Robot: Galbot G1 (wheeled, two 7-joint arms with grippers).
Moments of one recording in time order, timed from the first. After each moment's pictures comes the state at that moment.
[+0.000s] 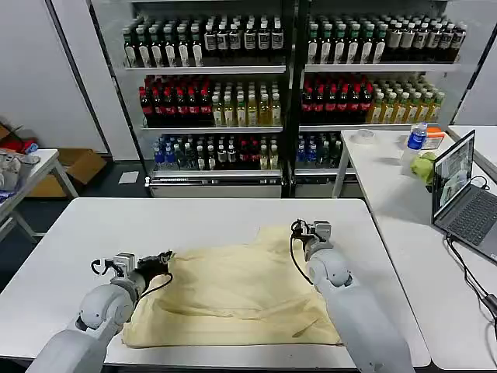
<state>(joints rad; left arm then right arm) 1.01 -0.94 -0.28 -1.69 -0.75 0.53 -0.13 -0.71 1.26 0.10 1.51 0.60 -0.47 0.34</state>
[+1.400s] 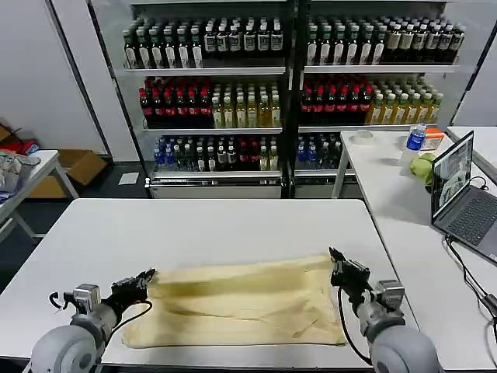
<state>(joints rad) 1.43 -0.92 -0.57 -2.04 -0.74 0.55 -0.09 -1.39 1.09 0.43 2.23 0.59 -0.53 0.27</state>
